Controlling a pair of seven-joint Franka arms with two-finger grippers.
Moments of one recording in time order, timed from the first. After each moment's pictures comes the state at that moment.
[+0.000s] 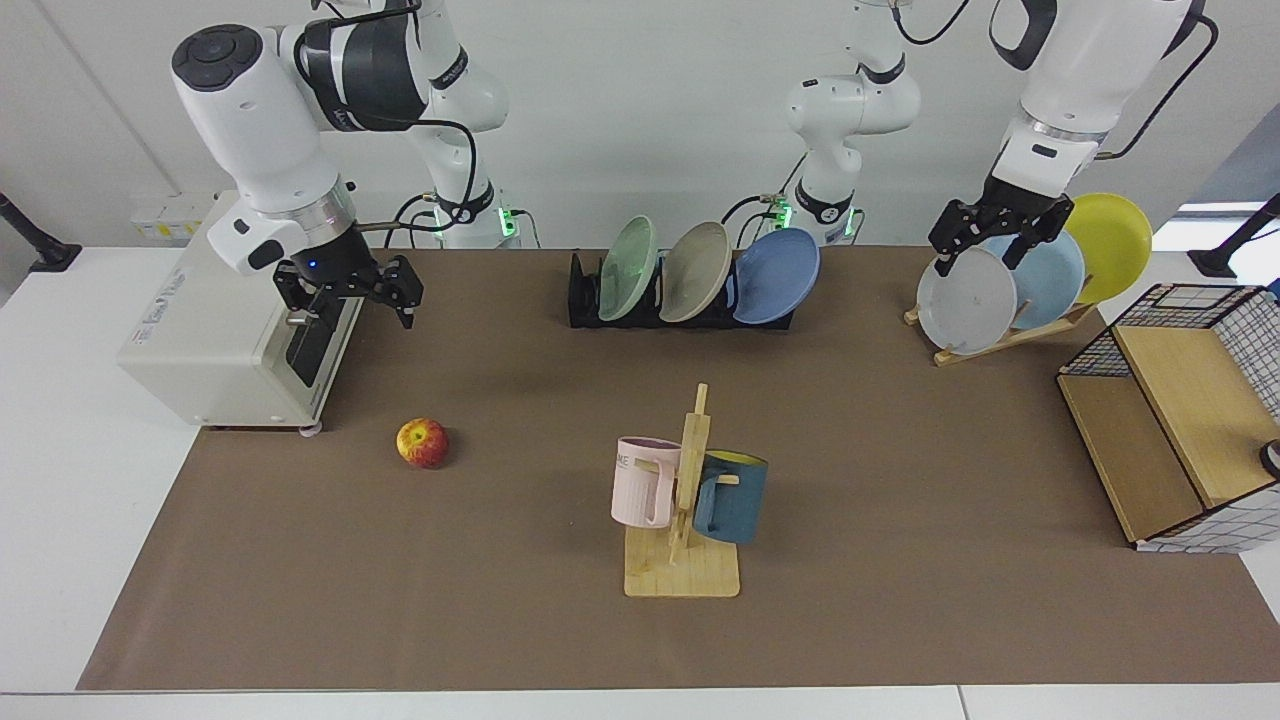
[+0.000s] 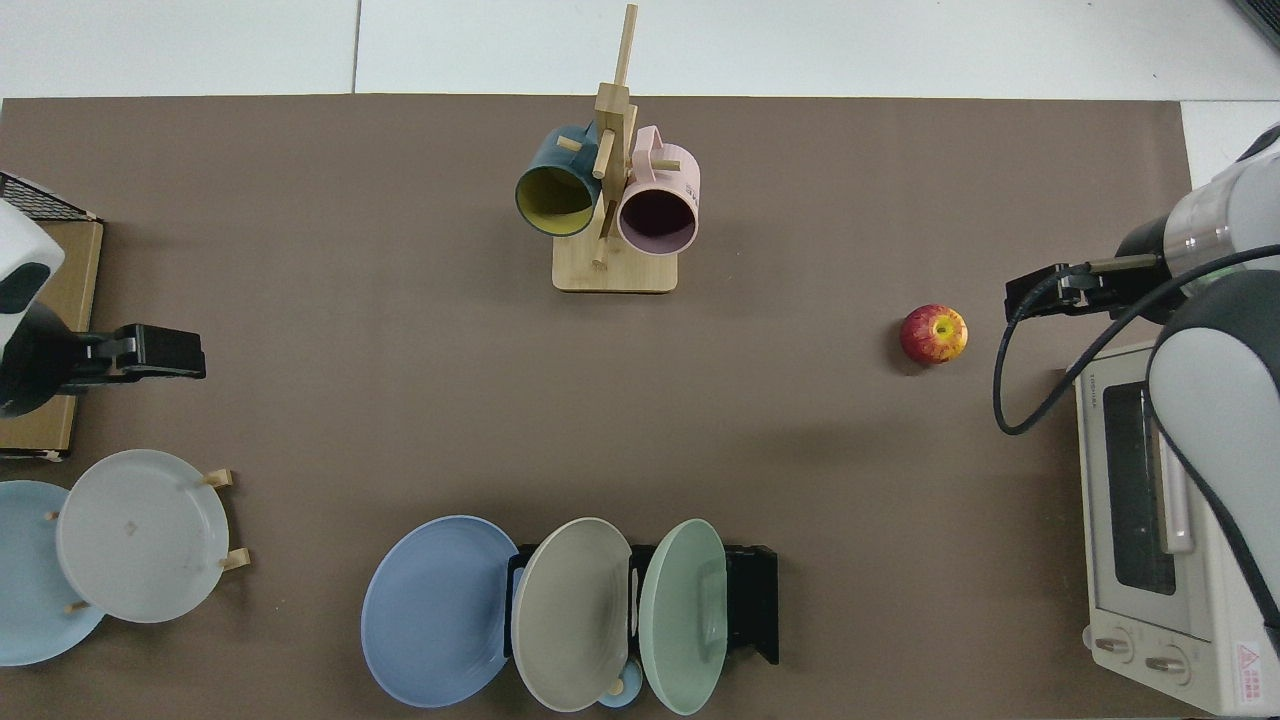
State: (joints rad) left arm 0.02 -0.12 -0.06 -1.75 -0.01 1.69 -0.13; right arm 0.03 0.08 0.01 -1.62 0.02 1.71 0.03
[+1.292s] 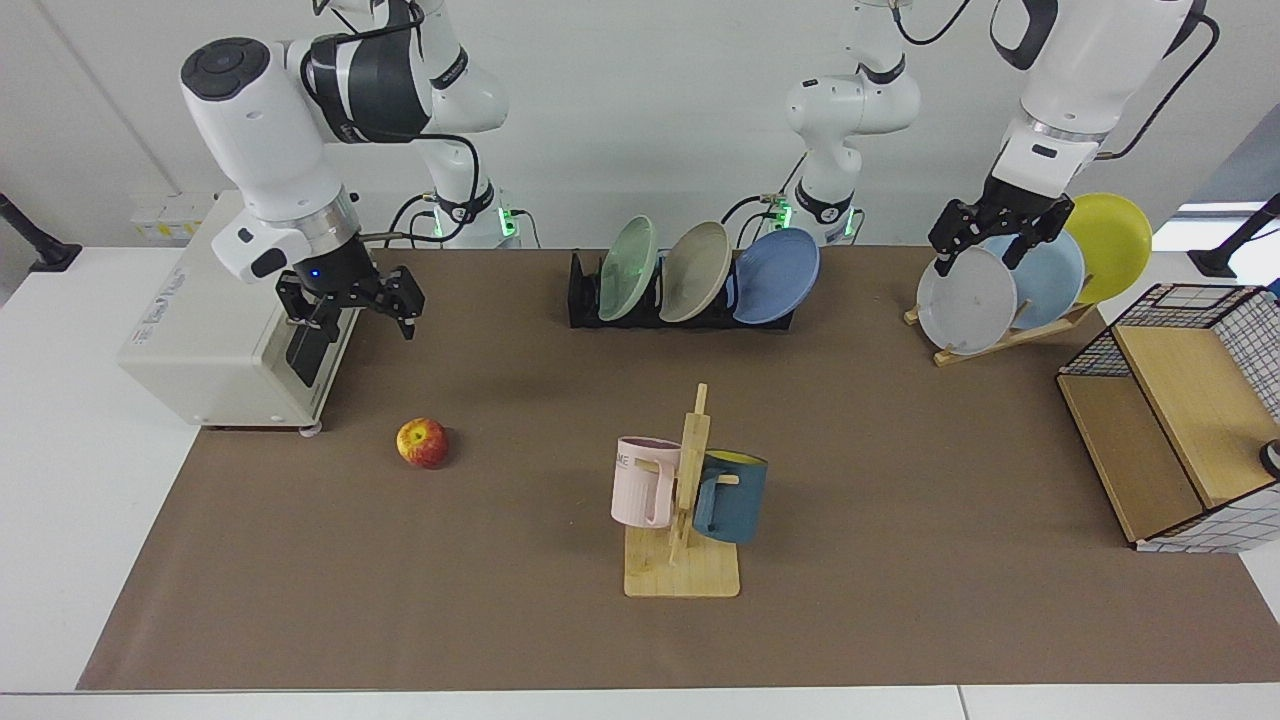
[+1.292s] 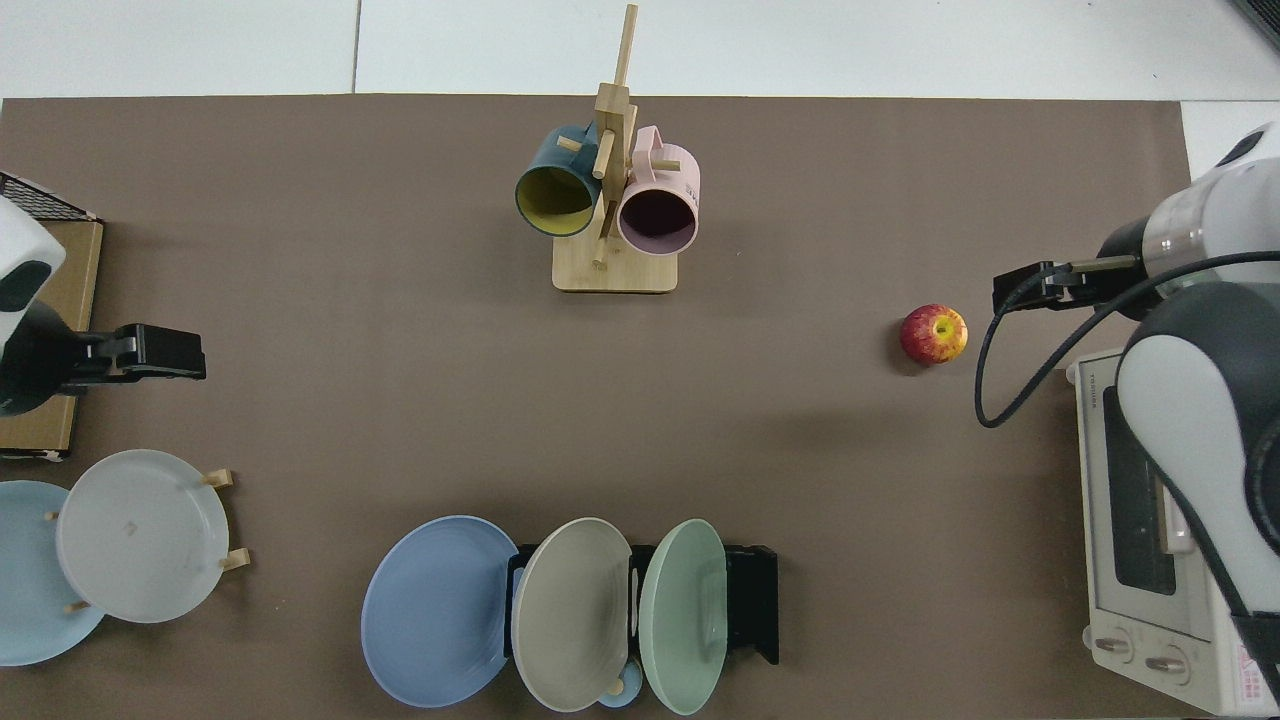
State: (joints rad) left arm 0.02 -0.11 -0.06 -1.73 -0.01 1.67 -0.13; right arm 0.03 0.08 0.01 -1.69 0.02 1.82 0.03
